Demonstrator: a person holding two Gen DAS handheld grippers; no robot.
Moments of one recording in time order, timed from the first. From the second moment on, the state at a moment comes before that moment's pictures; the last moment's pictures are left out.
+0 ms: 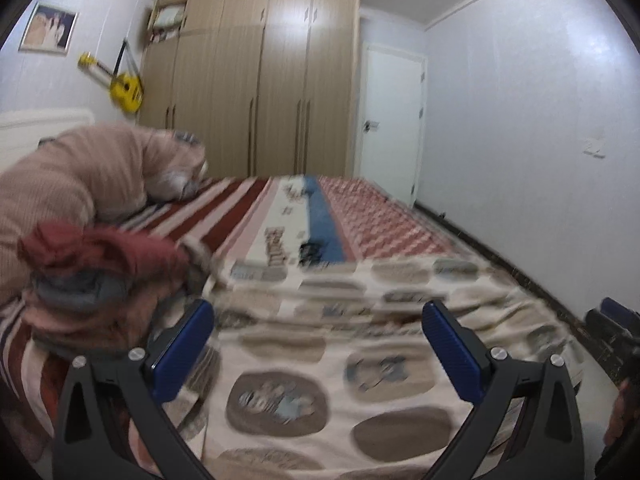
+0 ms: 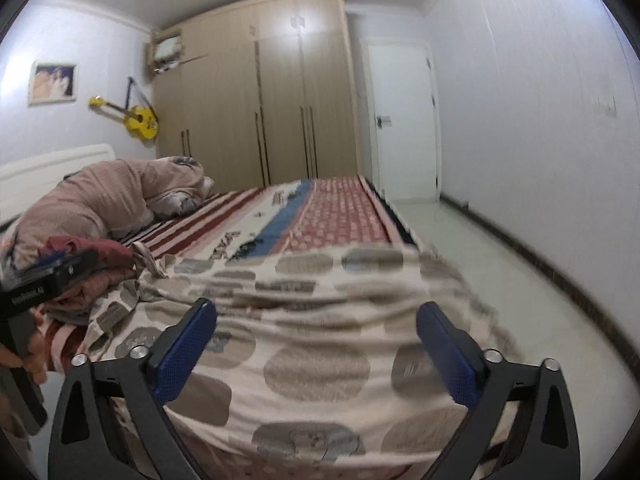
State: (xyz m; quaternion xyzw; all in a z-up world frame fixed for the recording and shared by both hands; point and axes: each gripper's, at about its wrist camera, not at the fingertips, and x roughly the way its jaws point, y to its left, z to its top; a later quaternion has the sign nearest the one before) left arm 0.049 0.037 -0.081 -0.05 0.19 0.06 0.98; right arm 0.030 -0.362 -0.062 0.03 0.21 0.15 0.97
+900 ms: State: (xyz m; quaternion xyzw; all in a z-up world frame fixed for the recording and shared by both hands) left arm 0.078 0.025 -0.178 -0.08 0.31 0.03 0.95; right arm 0.038 -0.411 -0.221 0.21 0.39 0.11 0.89
